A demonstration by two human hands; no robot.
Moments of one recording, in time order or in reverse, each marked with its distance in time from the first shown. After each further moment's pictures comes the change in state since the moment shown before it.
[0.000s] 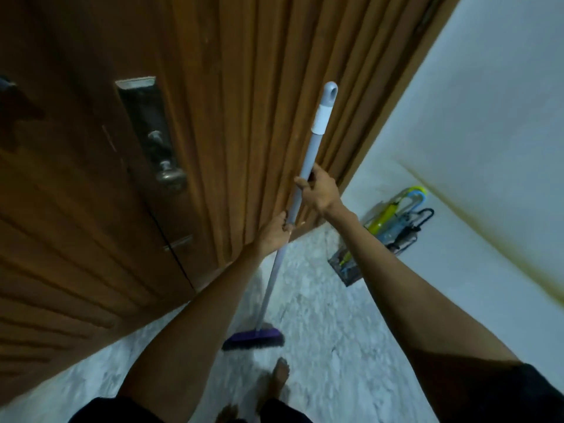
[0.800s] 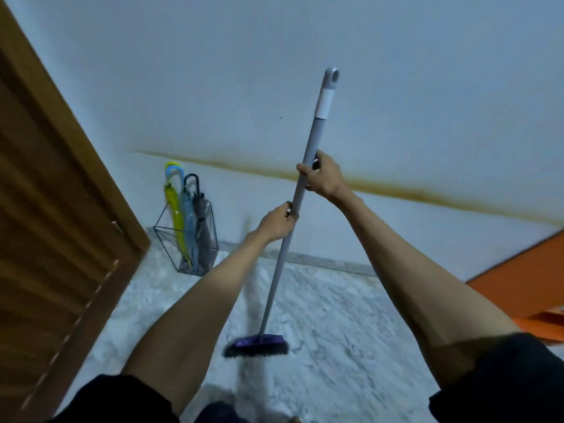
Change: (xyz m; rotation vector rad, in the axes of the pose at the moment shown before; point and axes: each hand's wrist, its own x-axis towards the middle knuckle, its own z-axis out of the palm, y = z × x) left_hand -0.116 0.224 0.543 0.460 -0.719 0.458; right_hand -0.327 0.337 -0.422 0.124 0.687 0.515
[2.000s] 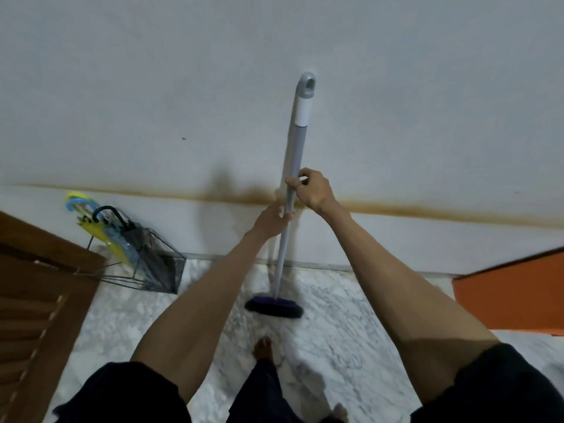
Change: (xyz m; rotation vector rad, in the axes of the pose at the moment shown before) left_hand 0.327 0.060 0.104 0.041 -0.103 -0.205; right_hand 0.258 0.200 -0.093 0.018 -0.131 0.339
